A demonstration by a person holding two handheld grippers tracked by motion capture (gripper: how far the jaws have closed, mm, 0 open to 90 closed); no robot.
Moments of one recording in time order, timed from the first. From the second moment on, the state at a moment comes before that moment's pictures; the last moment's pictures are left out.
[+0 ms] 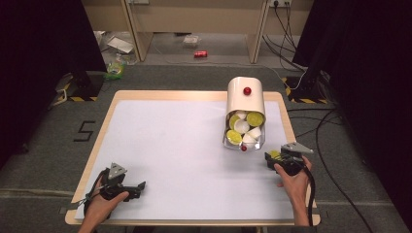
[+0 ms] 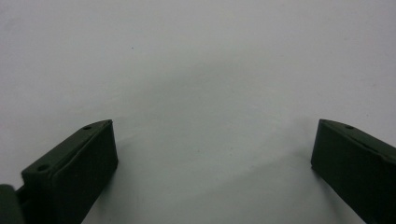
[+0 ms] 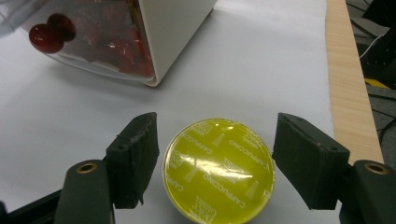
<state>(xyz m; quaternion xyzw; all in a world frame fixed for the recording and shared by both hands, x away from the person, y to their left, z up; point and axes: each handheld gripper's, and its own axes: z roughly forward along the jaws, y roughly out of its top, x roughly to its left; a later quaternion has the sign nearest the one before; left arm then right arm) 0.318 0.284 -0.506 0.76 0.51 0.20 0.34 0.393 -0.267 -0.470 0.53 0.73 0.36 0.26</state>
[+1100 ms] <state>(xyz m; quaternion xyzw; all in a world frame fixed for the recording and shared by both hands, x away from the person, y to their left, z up) 0.318 0.284 -0.506 0.76 0.51 0.20 0.34 0.380 -0.272 -0.437 0.53 0.69 0.40 0.28</state>
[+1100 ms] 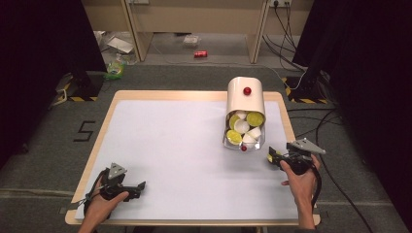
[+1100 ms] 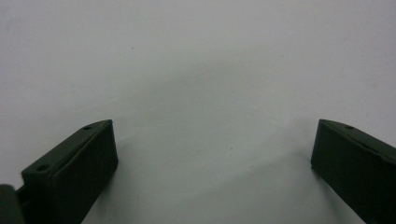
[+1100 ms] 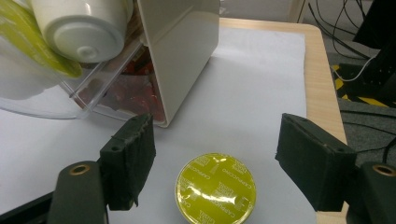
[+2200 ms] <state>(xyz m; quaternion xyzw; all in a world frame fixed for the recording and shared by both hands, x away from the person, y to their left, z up) 0.318 0.284 -0.506 0.76 0.51 0.20 0.34 0.354 -0.263 -0.428 0.51 0.70 0.42 0.28</state>
